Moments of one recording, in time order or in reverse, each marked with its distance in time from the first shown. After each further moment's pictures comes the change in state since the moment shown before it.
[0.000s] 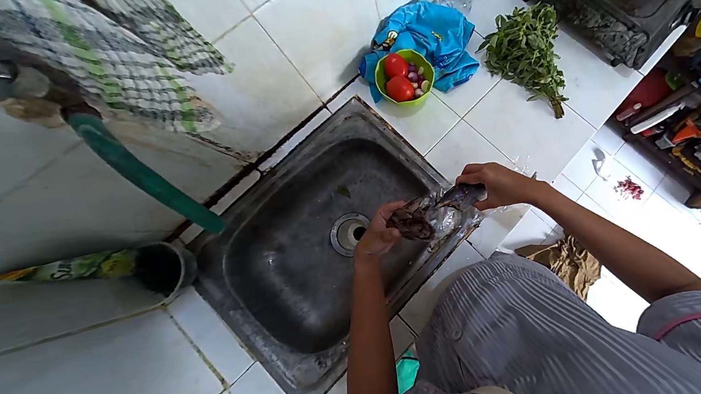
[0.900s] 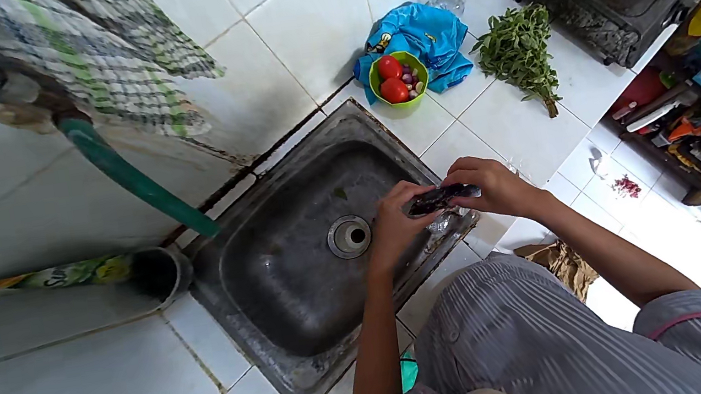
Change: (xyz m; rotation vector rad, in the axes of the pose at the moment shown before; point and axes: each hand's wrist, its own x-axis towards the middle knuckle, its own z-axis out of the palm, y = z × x) left_hand 0.027 0.026 0.060 0.959 0.298 0.090; right_hand 0.000 -0.075 -0.025 -0.063 0.288 -0.141
